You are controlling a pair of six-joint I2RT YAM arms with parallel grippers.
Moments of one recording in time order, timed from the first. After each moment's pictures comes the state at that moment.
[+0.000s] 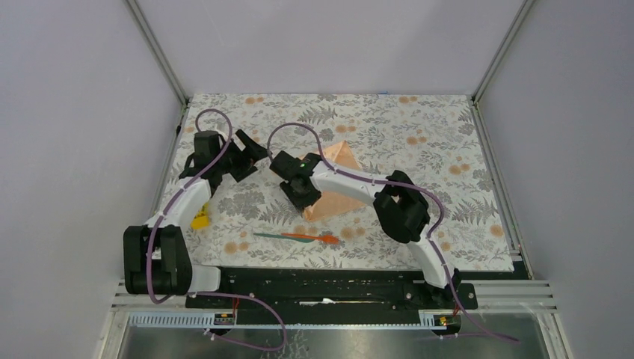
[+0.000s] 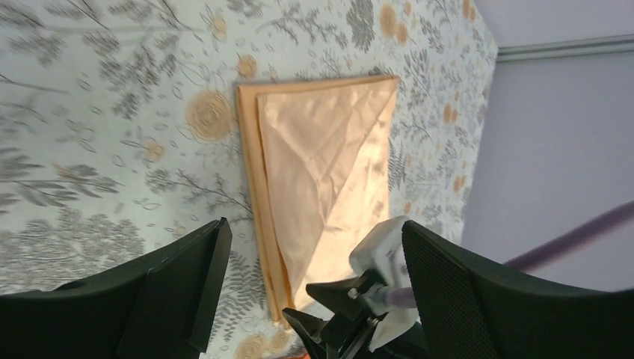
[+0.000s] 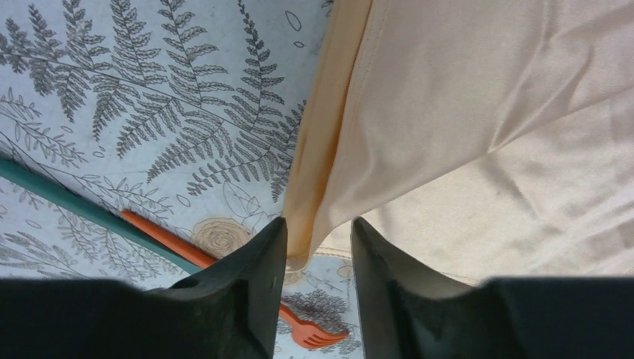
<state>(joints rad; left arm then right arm) -0.01 1.35 0.82 -0.09 0.47 -0.82 0.97 2.20 1.82 -0.89 0.12 0.30</state>
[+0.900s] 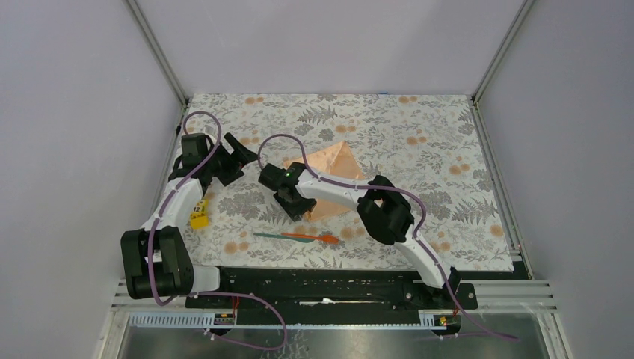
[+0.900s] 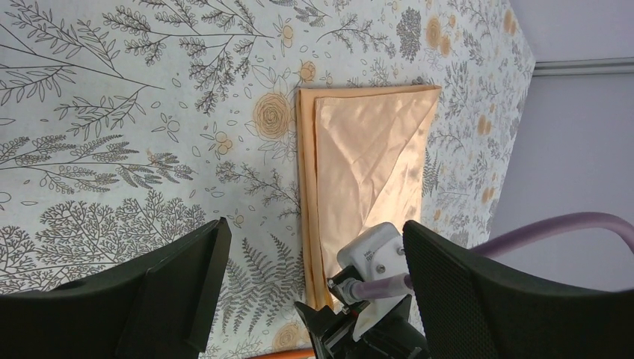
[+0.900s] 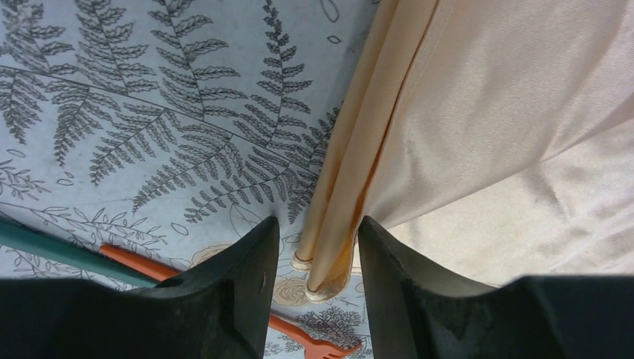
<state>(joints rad) 0.09 1.33 0.86 -0.23 0.46 -0.70 1.04 2.34 1.96 -1.01 0.21 0.32</state>
